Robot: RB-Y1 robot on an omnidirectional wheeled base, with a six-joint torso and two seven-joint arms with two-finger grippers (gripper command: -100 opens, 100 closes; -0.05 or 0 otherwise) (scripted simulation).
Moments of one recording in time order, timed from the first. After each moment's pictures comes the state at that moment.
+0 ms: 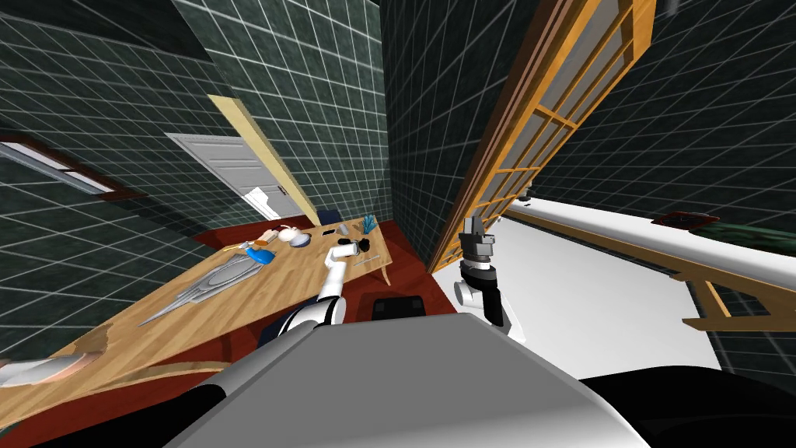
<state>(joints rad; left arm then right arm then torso) -0.41 0.12 0.30 -1.24 -0.03 0.92 0.09 0.49 -0.04 -0.07 -2.27 0.07 -0.63 0.02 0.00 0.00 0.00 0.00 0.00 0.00</state>
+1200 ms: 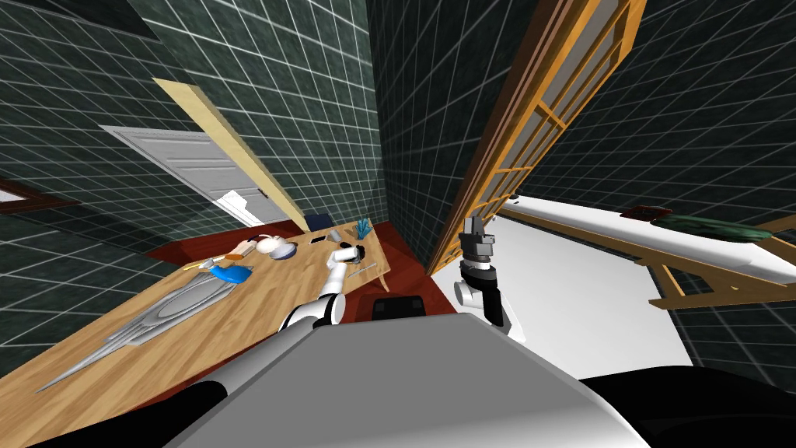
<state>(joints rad) -0.45 0.13 0.33 -1.04 -0.01 0.98 0.08 0.49 -0.04 -0.07 -2.27 0.07 -0.63 0.02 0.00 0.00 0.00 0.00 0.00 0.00</state>
